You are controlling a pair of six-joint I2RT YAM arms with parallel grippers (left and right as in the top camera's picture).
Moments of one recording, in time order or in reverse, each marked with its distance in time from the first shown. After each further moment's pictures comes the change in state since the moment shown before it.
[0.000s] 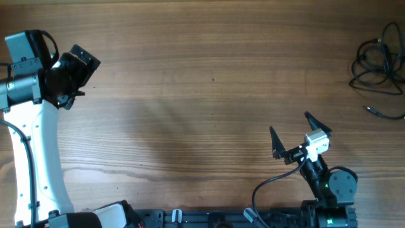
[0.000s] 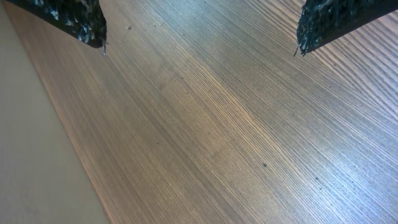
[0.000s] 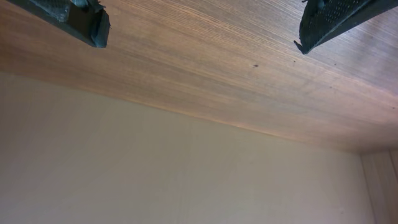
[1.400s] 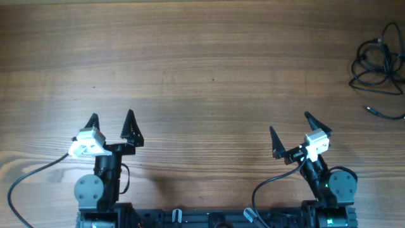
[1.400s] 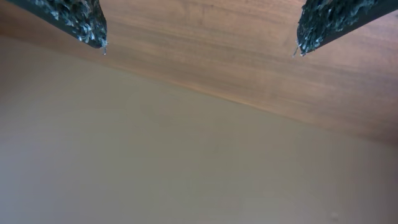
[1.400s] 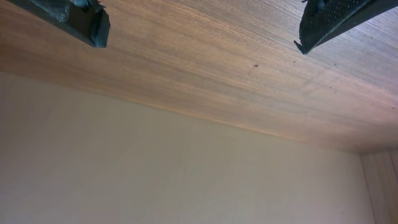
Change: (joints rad) left arm -0.278 -1.318 -1.299 1.031 -0.153 0.340; right arm 0.000 0.000 0.000 0.000 0.000 0.000
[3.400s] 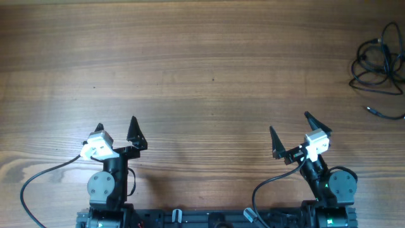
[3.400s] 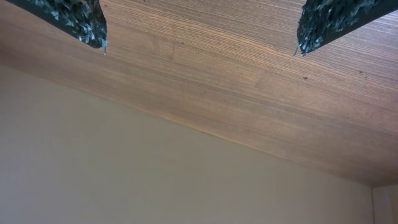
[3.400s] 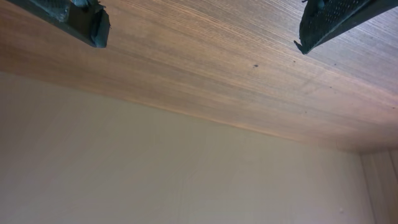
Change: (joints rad) left arm -0.080 -0.101 -0.138 -0.077 -0.161 0.003; right arm 0.000 0.000 0.000 0.000 0.000 0.000
